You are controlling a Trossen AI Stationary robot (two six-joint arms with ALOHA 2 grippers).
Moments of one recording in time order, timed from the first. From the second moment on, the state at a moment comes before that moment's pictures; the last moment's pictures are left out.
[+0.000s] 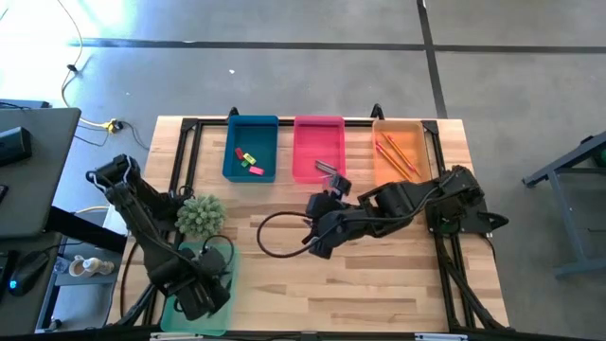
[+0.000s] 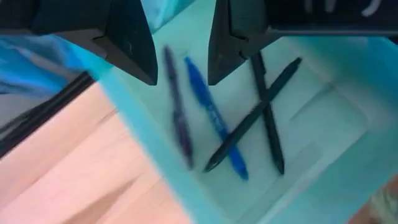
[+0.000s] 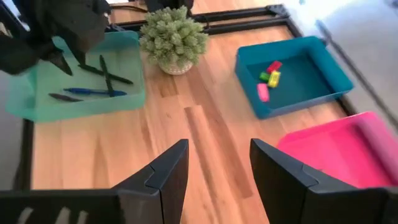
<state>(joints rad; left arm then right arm) -0.83 1.55 1.19 -1.09 -0.09 -1.78 0.39 1.90 2.21 -1.18 0.53 0.45</state>
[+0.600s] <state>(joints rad) -0.68 1.22 1.19 -0.82 -0.75 -1.39 0.40 1.80 2.21 -1.33 0.58 0.13</state>
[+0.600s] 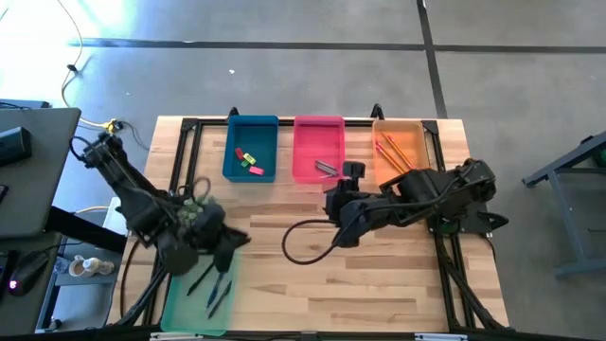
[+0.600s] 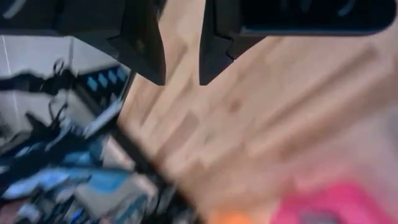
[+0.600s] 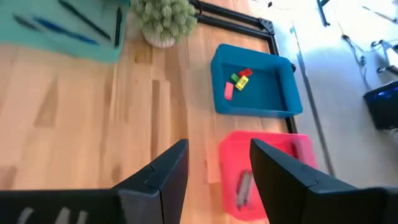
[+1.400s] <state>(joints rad) -0.29 0.88 1.19 -0.73 -0.58 -0.65 0.14 1.74 2.21 -1.36 0.60 0.12</state>
